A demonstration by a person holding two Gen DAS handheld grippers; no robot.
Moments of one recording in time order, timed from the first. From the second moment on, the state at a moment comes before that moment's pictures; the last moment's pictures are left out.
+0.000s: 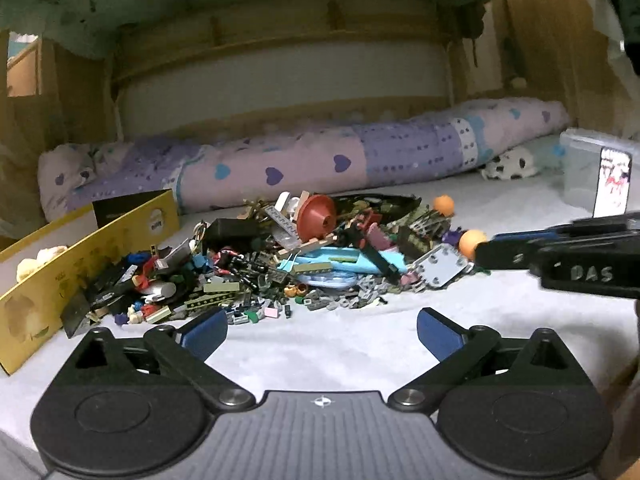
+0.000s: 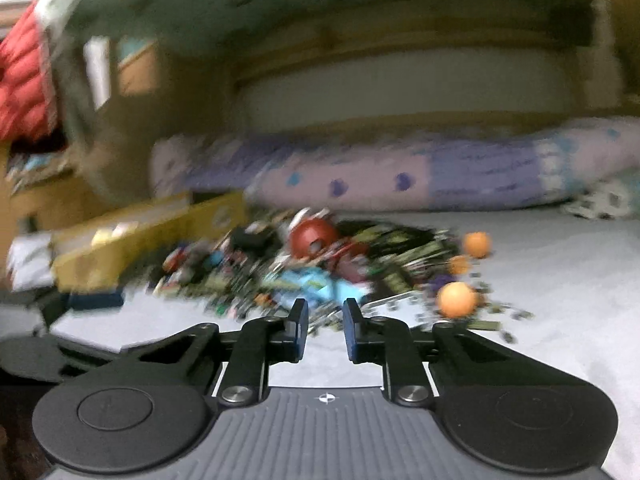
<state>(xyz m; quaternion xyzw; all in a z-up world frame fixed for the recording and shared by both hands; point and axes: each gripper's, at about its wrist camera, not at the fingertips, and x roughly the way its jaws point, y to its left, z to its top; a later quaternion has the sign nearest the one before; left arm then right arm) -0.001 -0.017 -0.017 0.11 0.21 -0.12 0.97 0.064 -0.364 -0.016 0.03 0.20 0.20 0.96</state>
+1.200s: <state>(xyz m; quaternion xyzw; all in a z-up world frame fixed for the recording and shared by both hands) 0.124 -0.069 -0.078 0.14 0.32 -0.23 0.91 0.157 -0.332 -0.072 -0.04 0.33 0.24 0.91</state>
